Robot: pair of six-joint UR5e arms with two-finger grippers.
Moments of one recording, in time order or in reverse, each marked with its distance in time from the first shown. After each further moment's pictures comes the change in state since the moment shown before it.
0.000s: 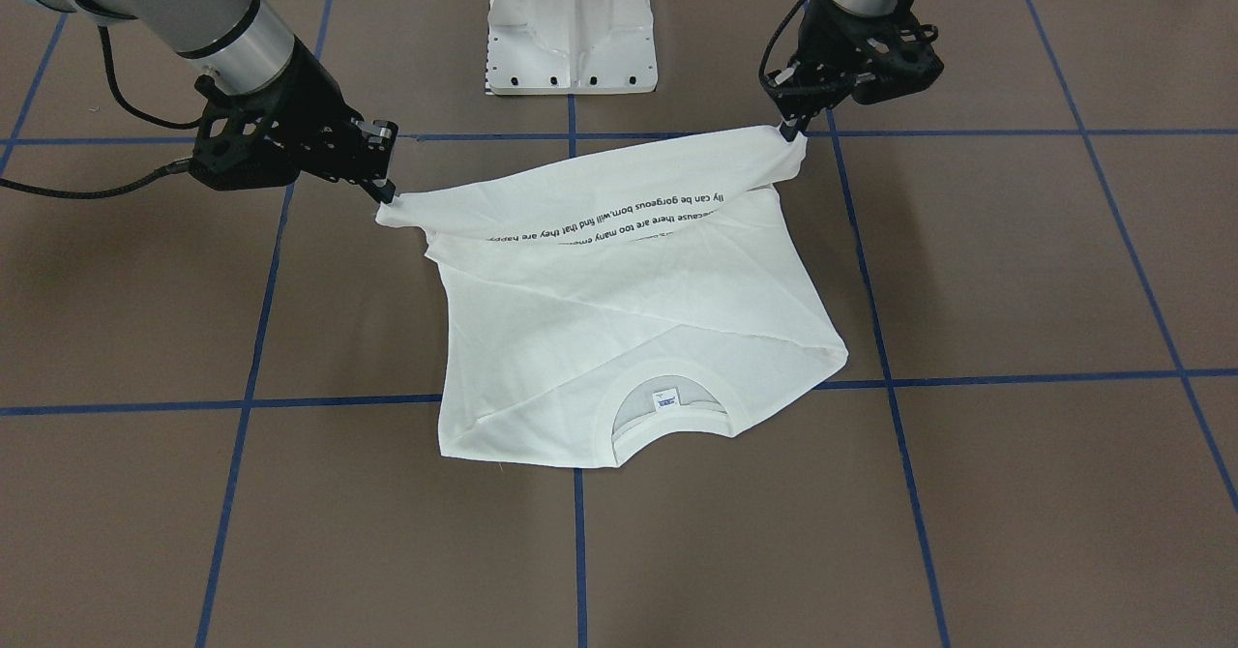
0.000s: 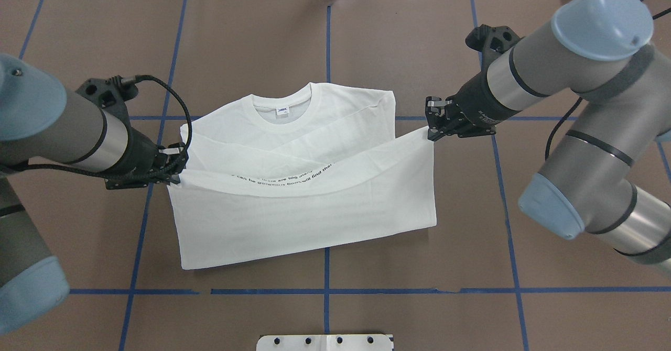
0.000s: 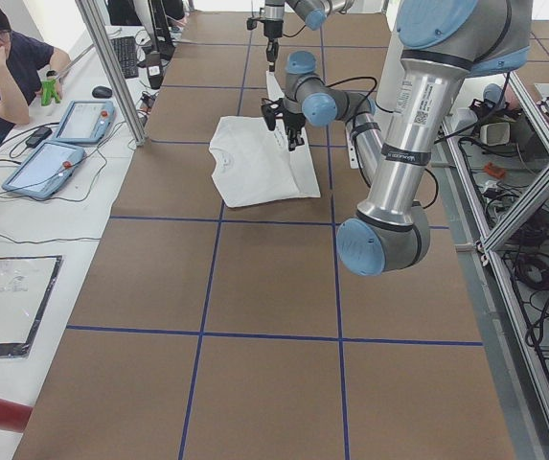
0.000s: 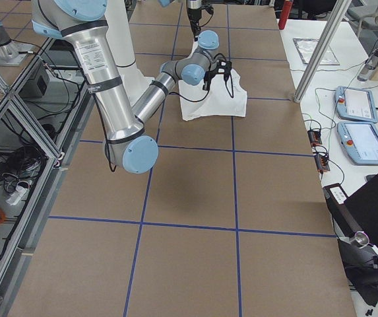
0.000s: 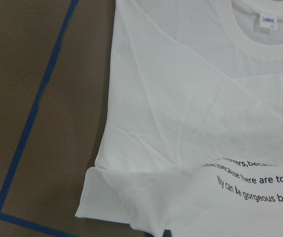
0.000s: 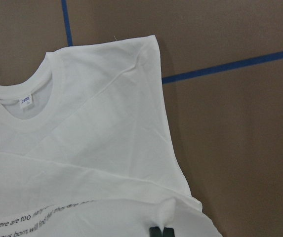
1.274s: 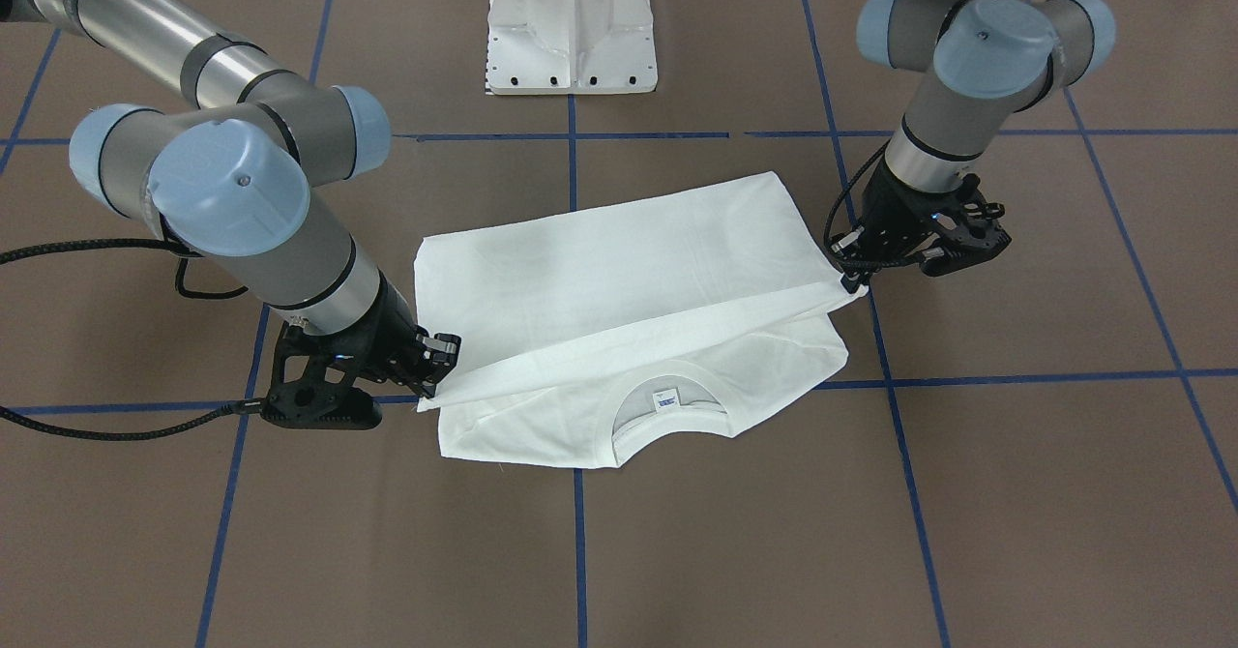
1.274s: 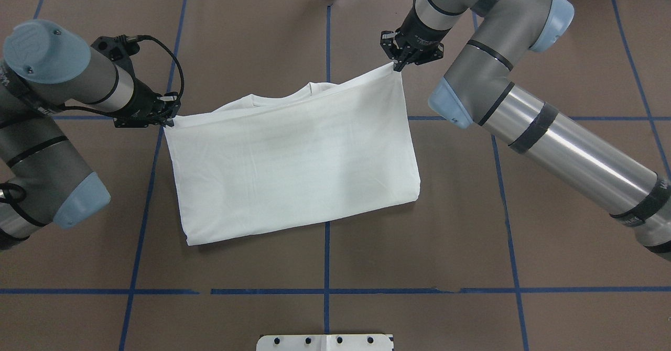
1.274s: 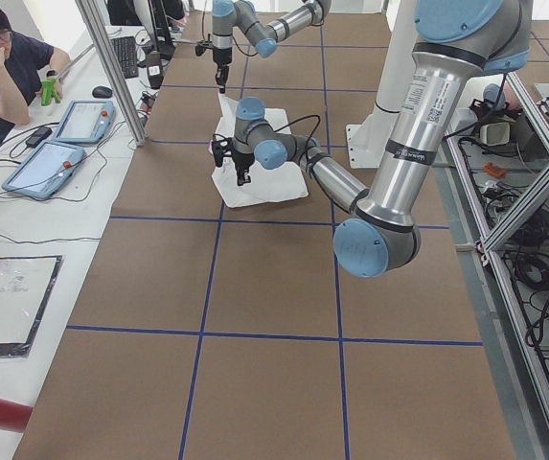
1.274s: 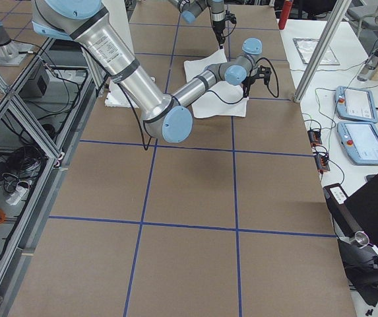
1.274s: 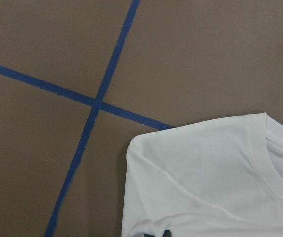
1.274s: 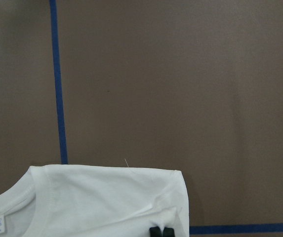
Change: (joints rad) left arm -0.131 -0.034 0.419 -0.383 0.003 0.131; right arm 0.083 0.352 -0.609 0.123 -0.032 -0.160
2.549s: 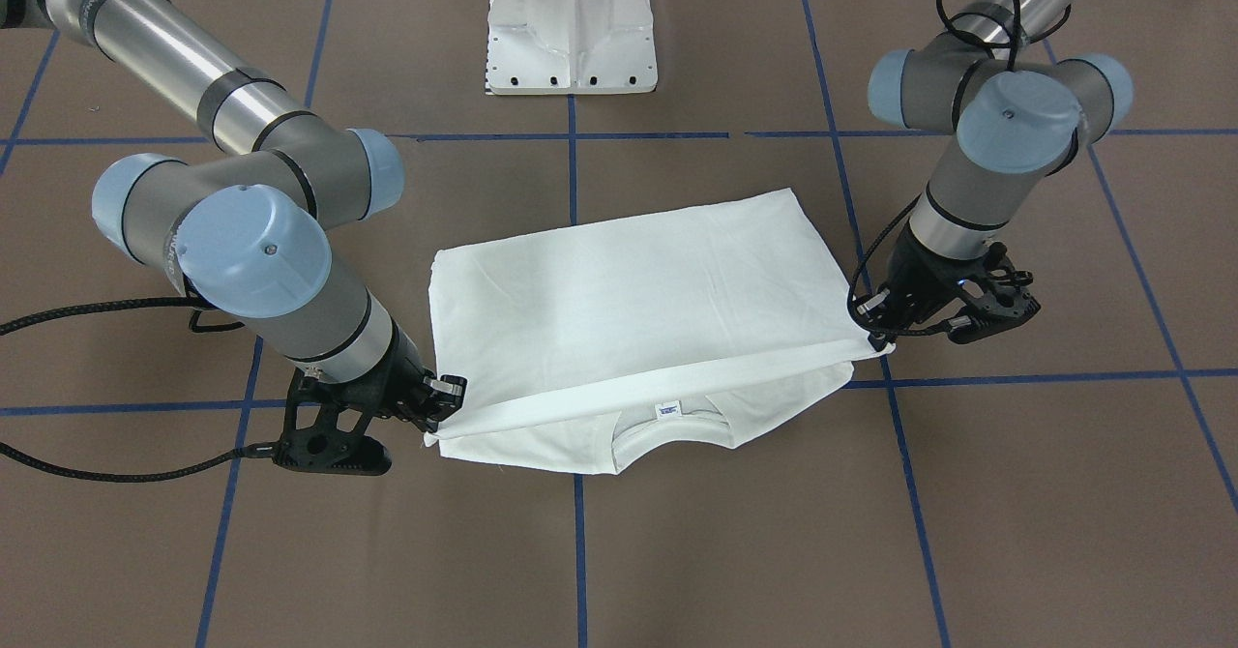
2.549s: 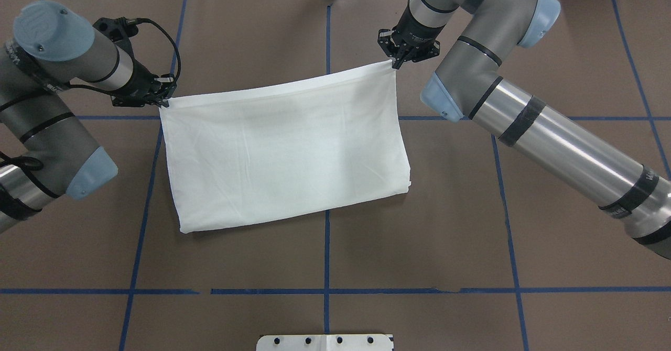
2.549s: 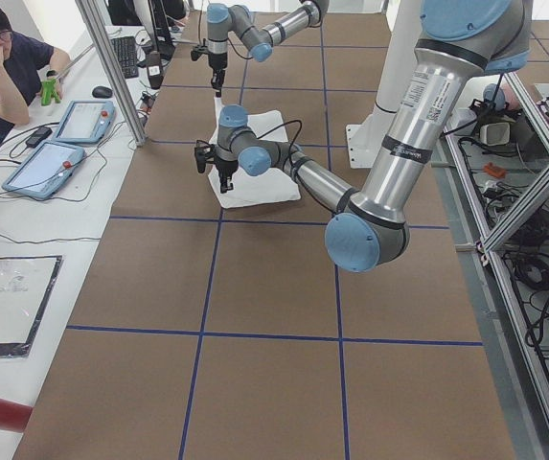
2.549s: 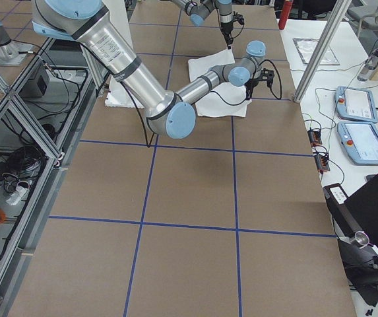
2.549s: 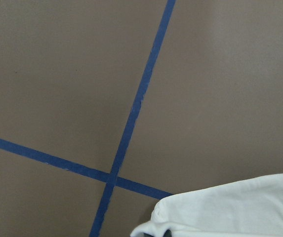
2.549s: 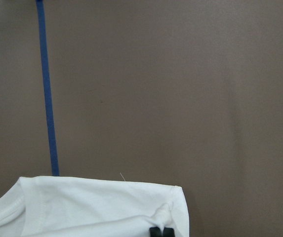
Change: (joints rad) left arm -0.053 -0.061 0.120 -0.038 0.003 0.069; right arm -0.002 0.046 -0.084 0.008 -0.012 -0.001
